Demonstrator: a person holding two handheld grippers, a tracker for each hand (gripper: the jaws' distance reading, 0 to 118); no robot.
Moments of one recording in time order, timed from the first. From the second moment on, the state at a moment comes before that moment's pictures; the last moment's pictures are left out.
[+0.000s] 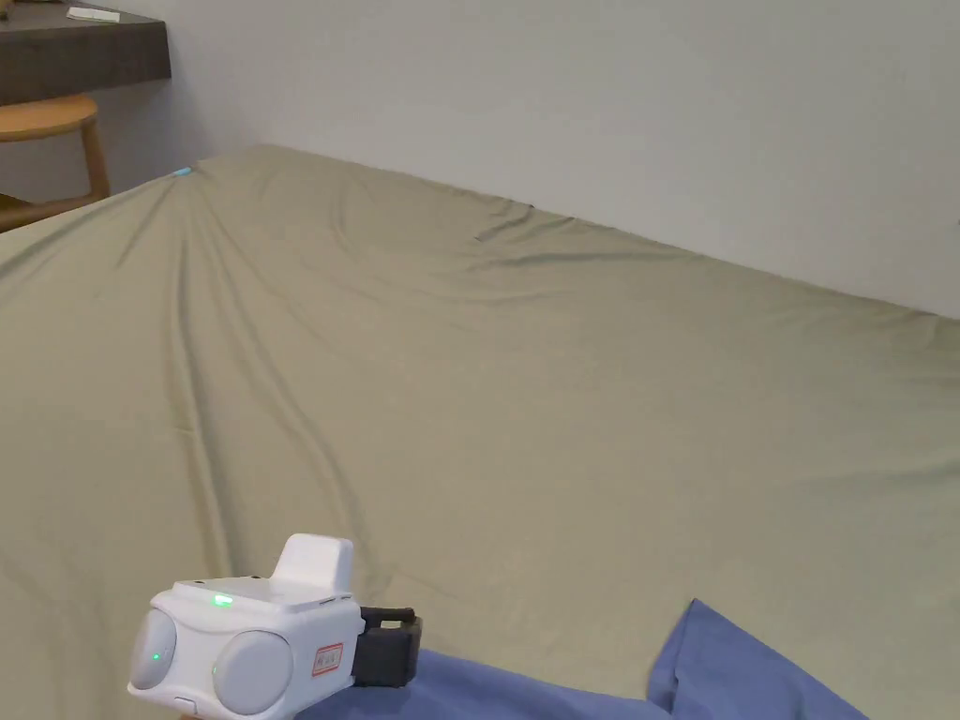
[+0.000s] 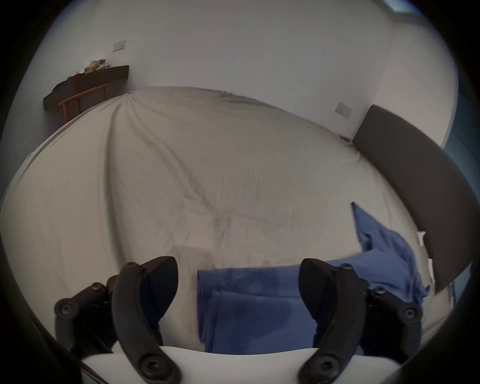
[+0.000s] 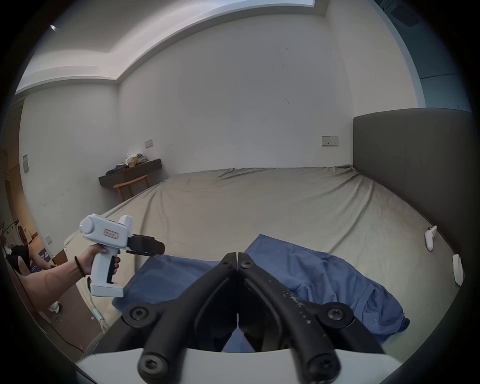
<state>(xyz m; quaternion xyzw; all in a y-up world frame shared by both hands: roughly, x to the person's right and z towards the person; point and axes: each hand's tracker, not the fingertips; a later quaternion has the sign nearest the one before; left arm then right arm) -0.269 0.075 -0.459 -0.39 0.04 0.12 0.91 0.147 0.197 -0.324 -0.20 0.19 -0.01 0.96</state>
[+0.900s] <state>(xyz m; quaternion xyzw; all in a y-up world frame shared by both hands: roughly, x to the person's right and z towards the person) -0.250 0.067 -0.443 -0.41 0.04 0.12 0.90 0.267 0.075 -0.596 -0.44 0.12 0.03 0.89</state>
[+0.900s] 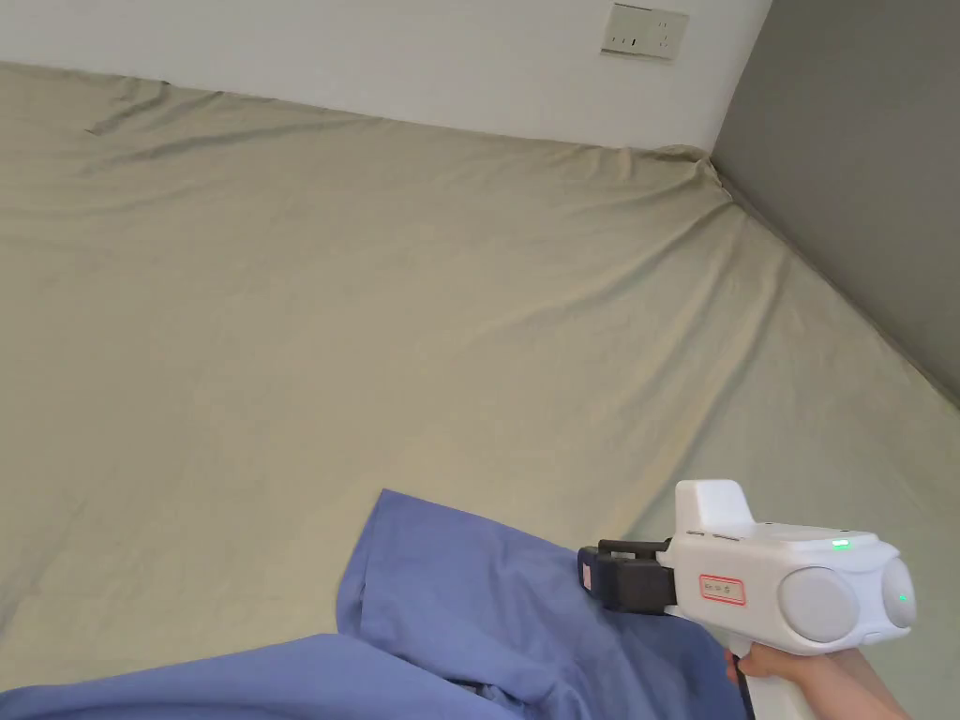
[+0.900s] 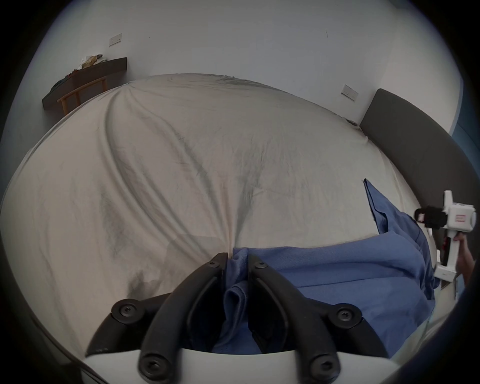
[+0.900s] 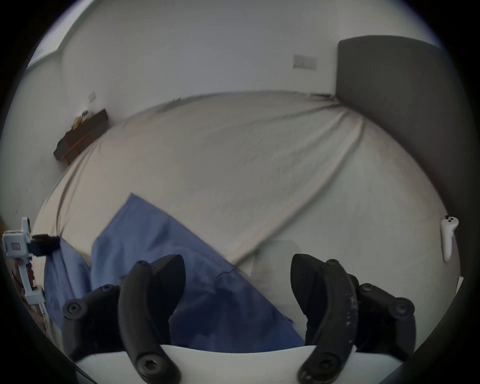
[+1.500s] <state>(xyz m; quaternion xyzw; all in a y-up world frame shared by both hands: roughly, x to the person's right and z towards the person) -0.244 0.165 -0.414 -0.36 0.02 0.13 0.92 0.254 0.225 -0.504 -0.32 0.13 0.11 0.93</state>
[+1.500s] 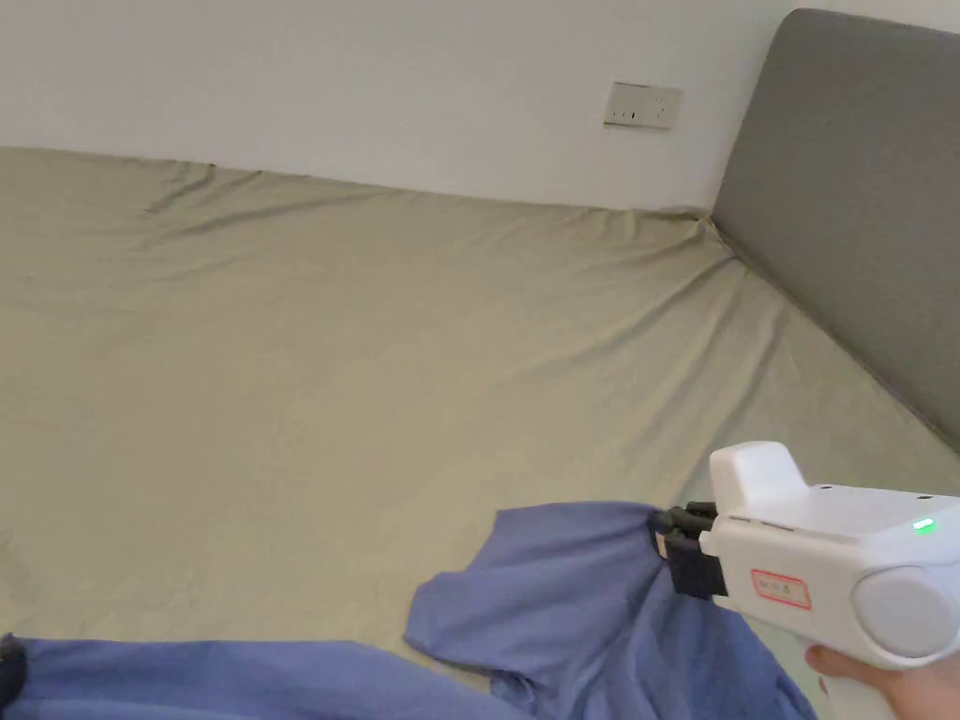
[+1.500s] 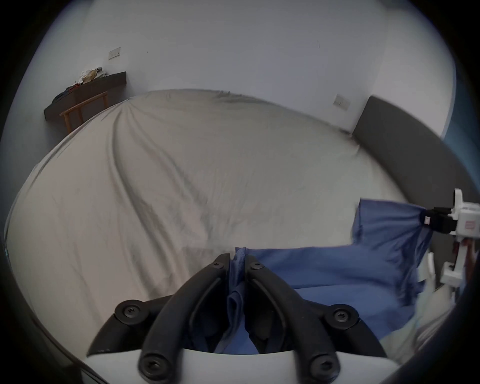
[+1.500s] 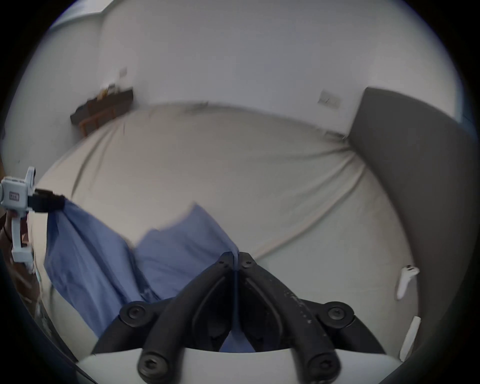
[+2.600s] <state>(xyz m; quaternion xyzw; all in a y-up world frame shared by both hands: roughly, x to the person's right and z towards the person) -0.296 0.562 -0.381 -0.06 0.15 0.00 0.99 0.243 0.608 -0.441 0.04 0.03 0.04 1.00</state>
